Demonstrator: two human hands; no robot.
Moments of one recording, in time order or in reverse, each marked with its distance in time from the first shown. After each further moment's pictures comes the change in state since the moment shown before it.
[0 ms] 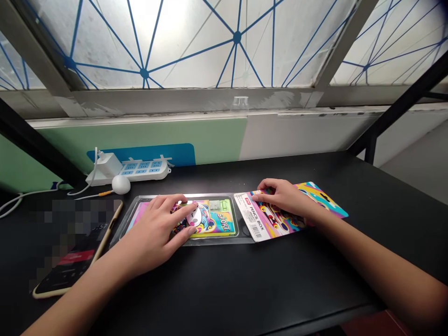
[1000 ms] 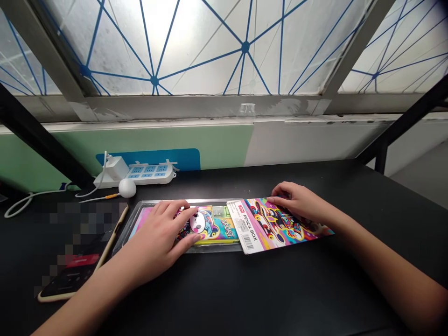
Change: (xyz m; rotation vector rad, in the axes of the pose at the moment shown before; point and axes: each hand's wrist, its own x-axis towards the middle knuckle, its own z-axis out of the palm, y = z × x) left_hand -0.001 0.000 -0.001 -0.013 0.003 -0.061; right_hand 0.009 0.029 -0.021 -0.205 0.042 -0.031
